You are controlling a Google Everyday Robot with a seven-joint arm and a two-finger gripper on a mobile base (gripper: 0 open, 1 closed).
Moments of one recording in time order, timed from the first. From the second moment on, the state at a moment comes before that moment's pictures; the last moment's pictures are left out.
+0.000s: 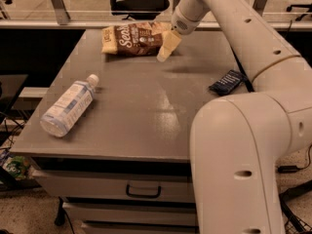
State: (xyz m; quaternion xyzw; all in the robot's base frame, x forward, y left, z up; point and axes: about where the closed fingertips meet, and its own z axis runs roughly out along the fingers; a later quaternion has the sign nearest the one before) arm 0.810 -0.066 0.877 -0.53 0.80 0.02 0.28
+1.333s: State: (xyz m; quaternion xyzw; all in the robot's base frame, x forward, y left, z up) arm 0.834 -0.041 0.850 -0.49 0.83 0.06 0.27
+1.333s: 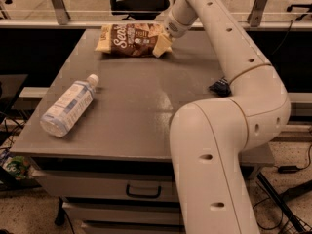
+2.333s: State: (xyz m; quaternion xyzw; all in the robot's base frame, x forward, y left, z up) arm 0.805 -0.088 0.899 -0.49 0.82 0.07 0.30
